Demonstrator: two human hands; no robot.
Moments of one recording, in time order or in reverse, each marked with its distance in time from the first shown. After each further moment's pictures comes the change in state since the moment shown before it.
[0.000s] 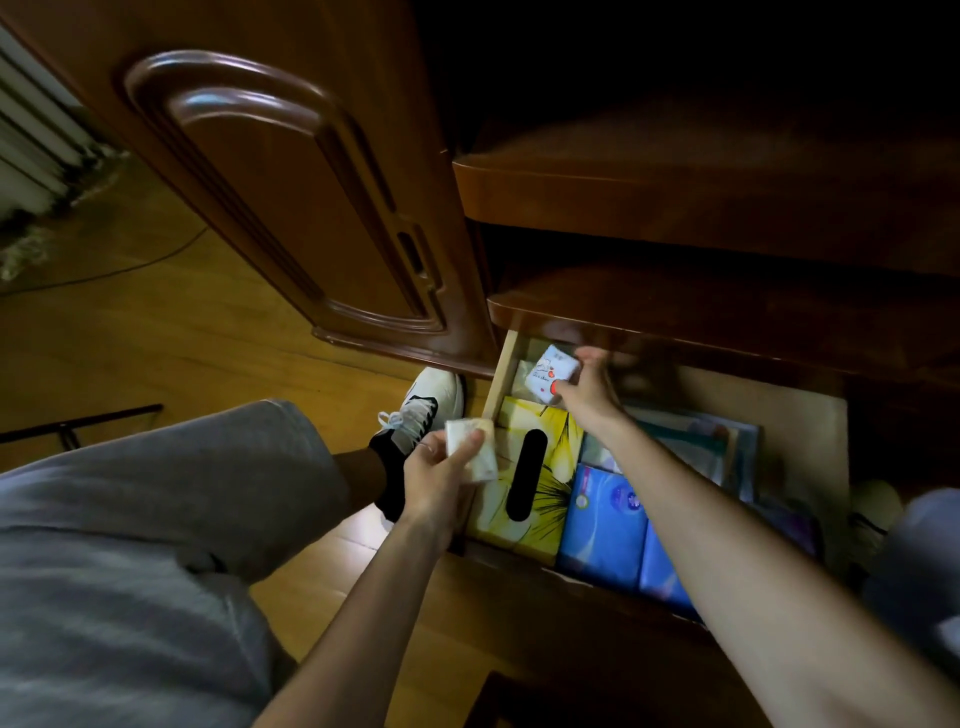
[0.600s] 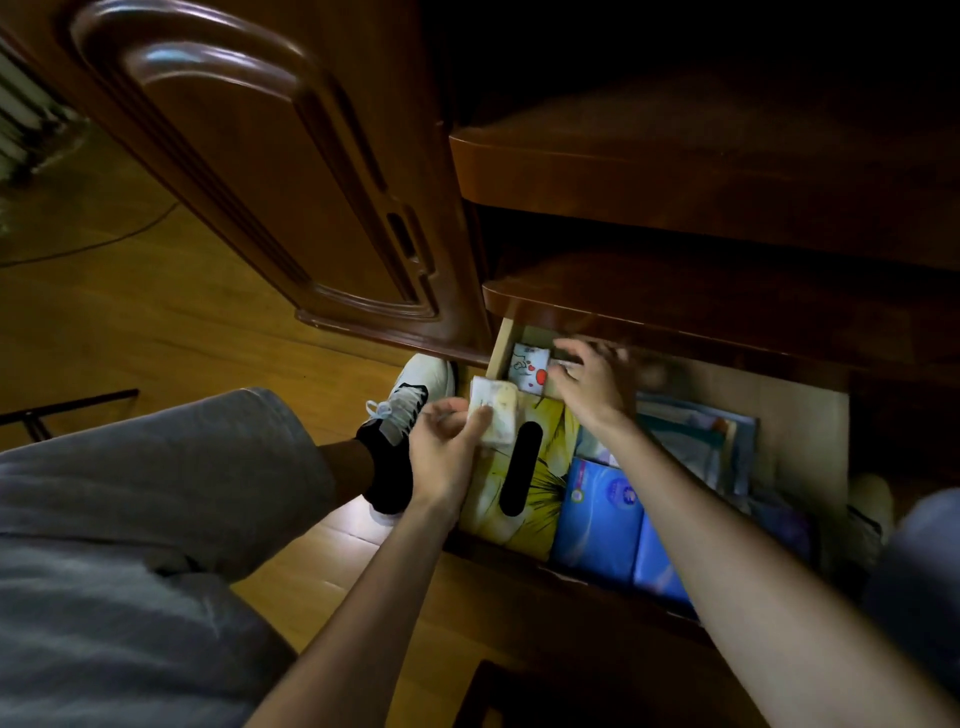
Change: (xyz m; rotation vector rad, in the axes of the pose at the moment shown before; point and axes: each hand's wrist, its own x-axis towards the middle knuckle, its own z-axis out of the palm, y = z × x) left_hand 0.023 -0.002 0.023 0.056 0.068 0.226; right_hand -0.009 -0.001 -0.010 -0.478 0.105 -0.209
